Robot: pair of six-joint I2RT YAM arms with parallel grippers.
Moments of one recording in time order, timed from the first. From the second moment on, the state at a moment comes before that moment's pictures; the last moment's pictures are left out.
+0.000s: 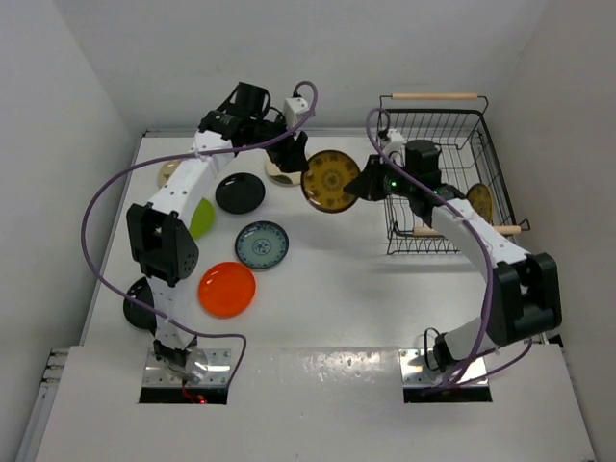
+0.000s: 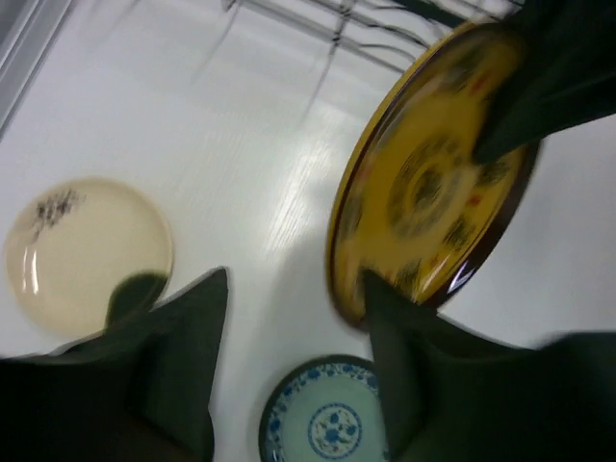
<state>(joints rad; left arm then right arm) -0.35 1.96 2.02 -0.79 0.76 0.46 0.28 1.52 1.05 -0.01 -0.59 0.32</state>
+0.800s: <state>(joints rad) -0.24 1.81 1.58 -0.82 0.04 0.50 -0.14 1.67 1.38 -0.65 0.43 -0.22</state>
